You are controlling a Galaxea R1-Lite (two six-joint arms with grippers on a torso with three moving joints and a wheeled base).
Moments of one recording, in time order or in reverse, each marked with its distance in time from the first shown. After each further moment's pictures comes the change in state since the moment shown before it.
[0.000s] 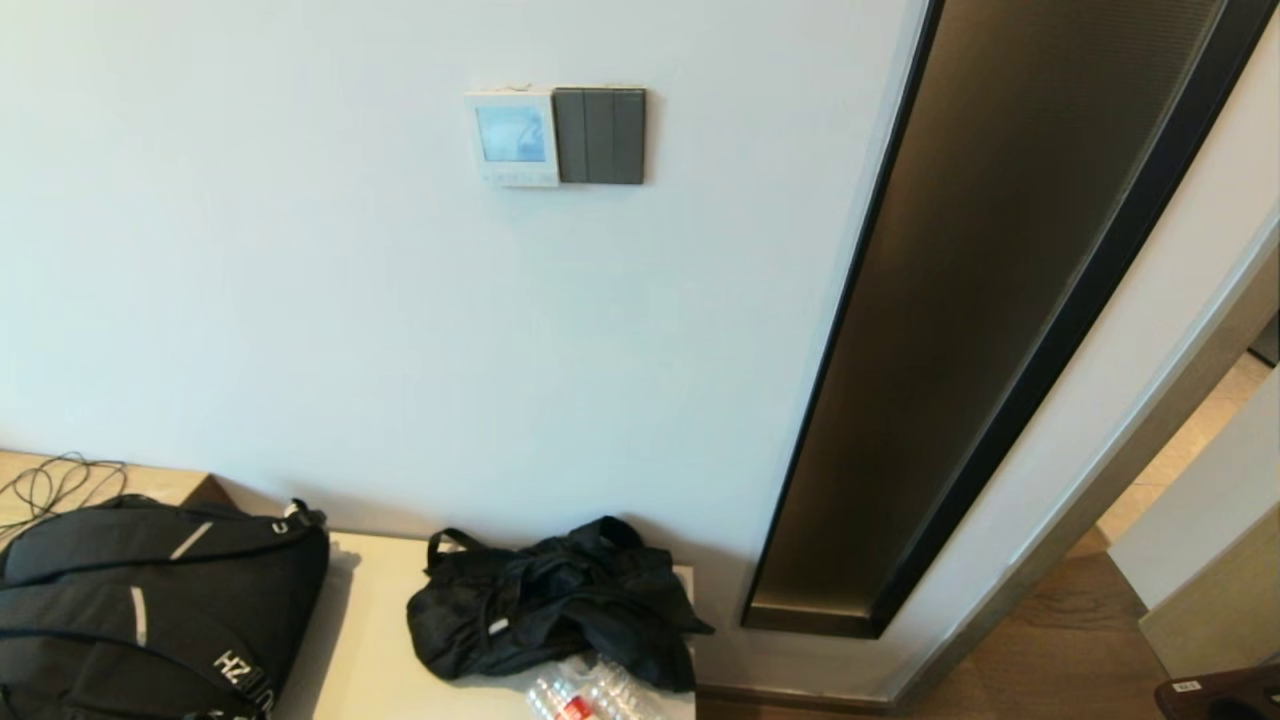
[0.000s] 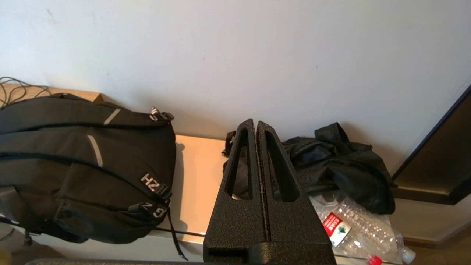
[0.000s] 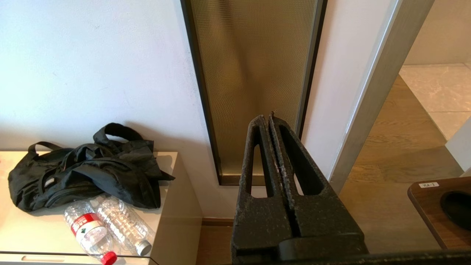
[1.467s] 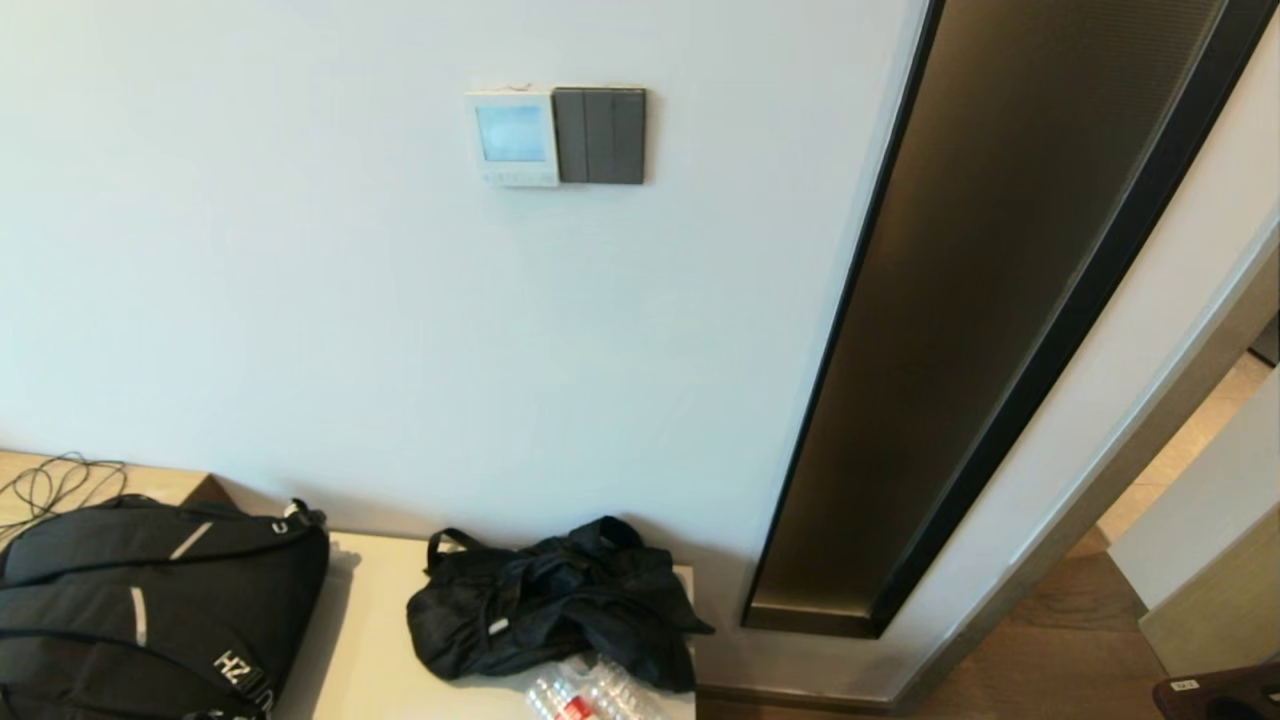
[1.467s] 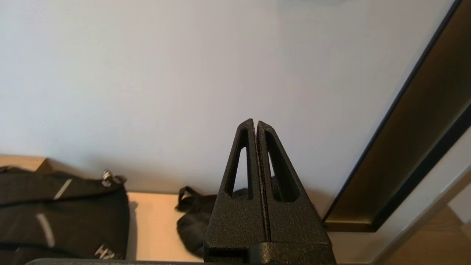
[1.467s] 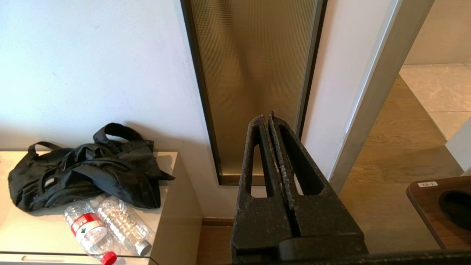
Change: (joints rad) left arm -0.031 0.273 -0.422 0.007 -0.130 -0.089; right arm 0.000 0.000 0.000 0.000 0.000 0.000
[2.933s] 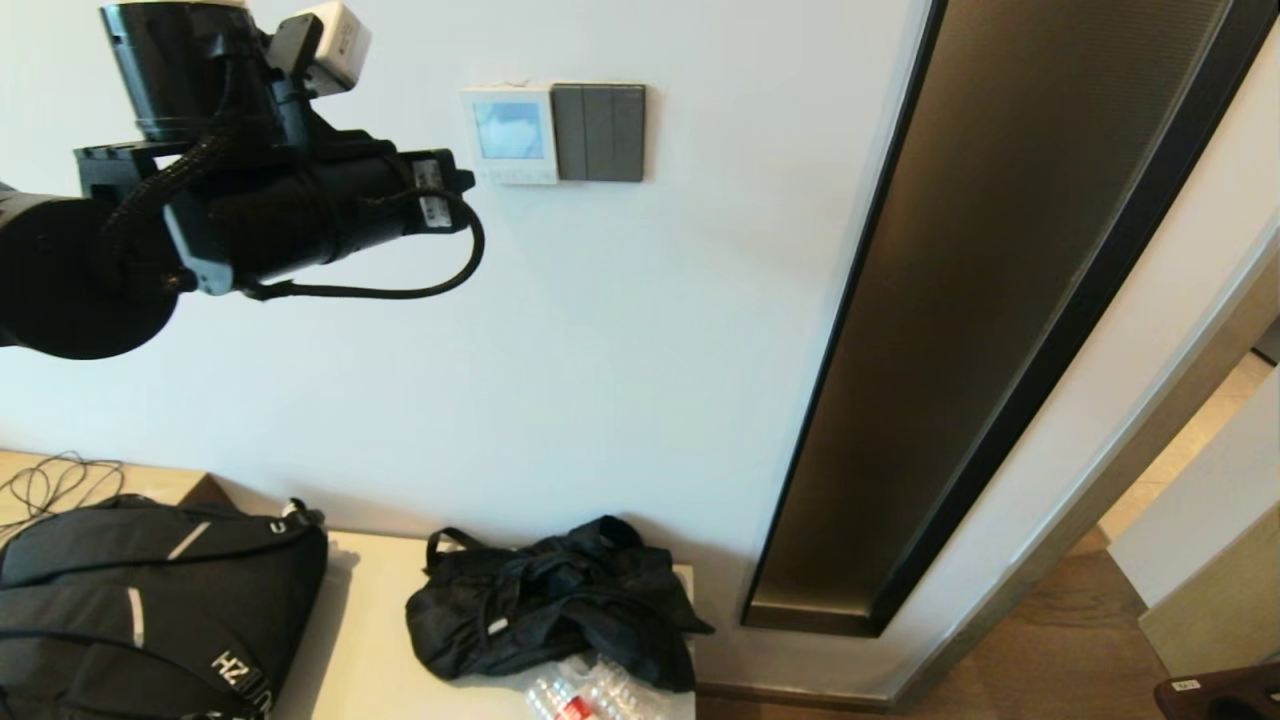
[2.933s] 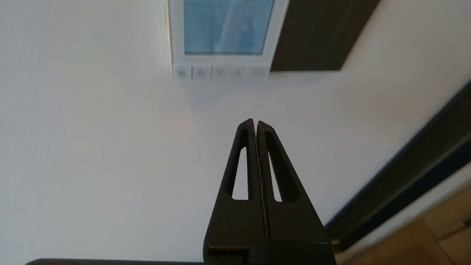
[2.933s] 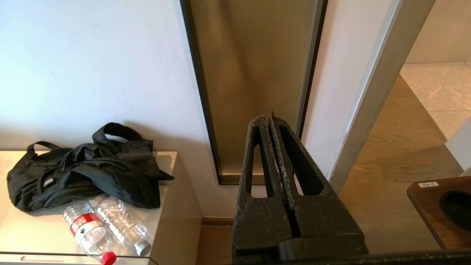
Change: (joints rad) left arm -0.369 1.459 -0.979 -0.367 0.106 0.004; right arm 0.000 0.000 0.000 0.000 0.000 0.000
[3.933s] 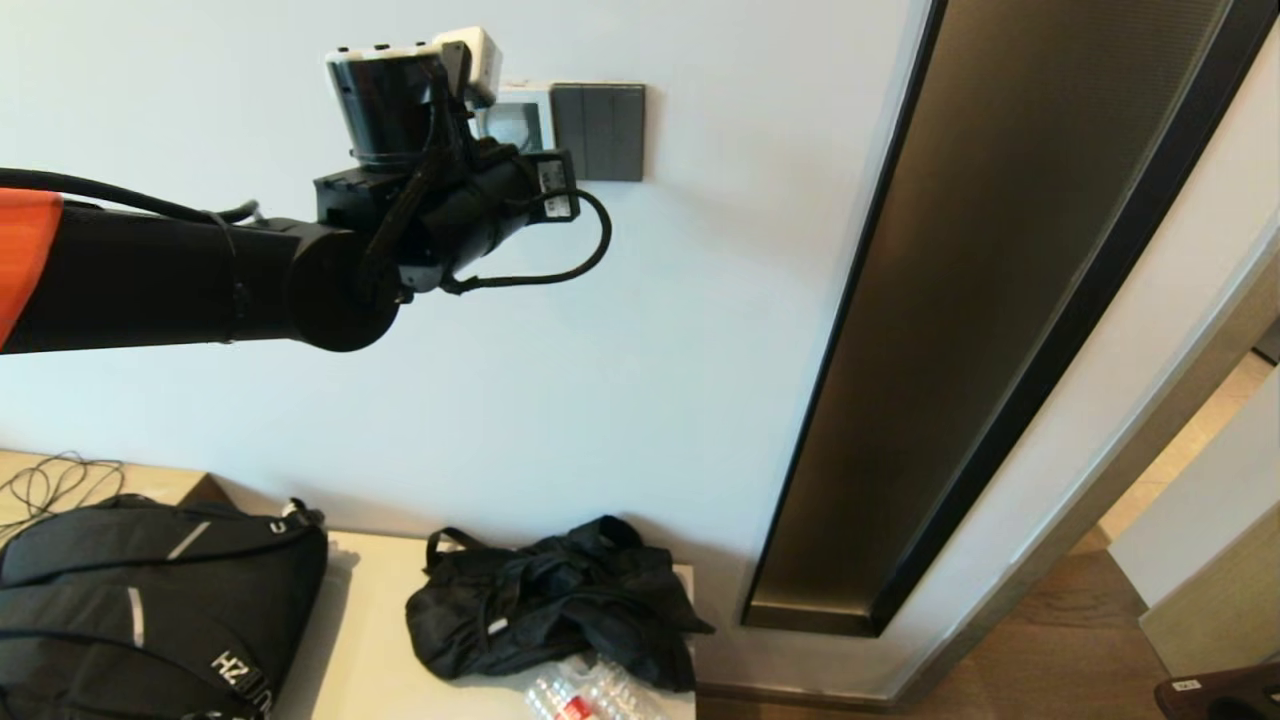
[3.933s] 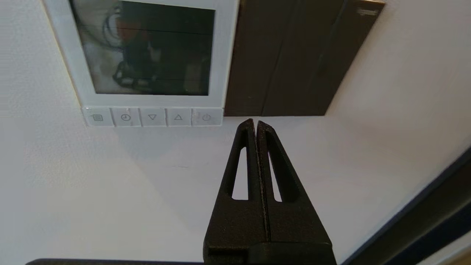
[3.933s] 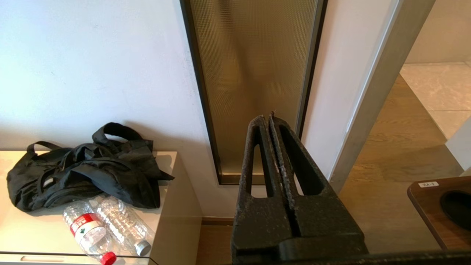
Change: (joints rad) left arm -0.129 0.253 -0.232 -0.132 0.175 0.000; right arm 0.000 0.000 0.000 0.000 0.000 0.000
